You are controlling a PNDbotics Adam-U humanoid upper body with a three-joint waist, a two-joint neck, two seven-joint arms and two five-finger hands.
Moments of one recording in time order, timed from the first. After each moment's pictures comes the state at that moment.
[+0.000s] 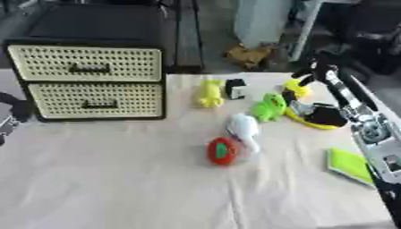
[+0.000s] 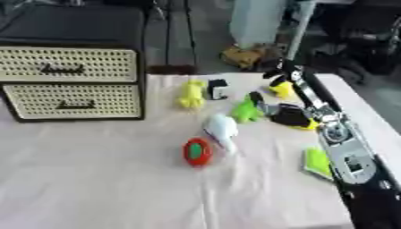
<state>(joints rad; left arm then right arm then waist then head) -0.29 0.46 0.02 -1.88 -0.74 0.18 -0.33 -0.34 -0.42 -0.06 -1.58 0.39 -0.31 0.16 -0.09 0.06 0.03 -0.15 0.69</state>
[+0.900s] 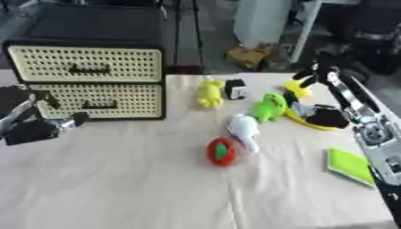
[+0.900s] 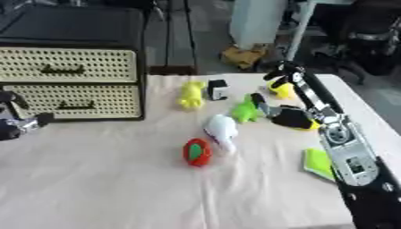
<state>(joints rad) -0.56 0.48 -0.16 -1.53 -1.01 0.13 -0.60 -0.34 -0.42 -0.05 -1.58 0.39 -0.32 0.17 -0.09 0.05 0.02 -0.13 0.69</state>
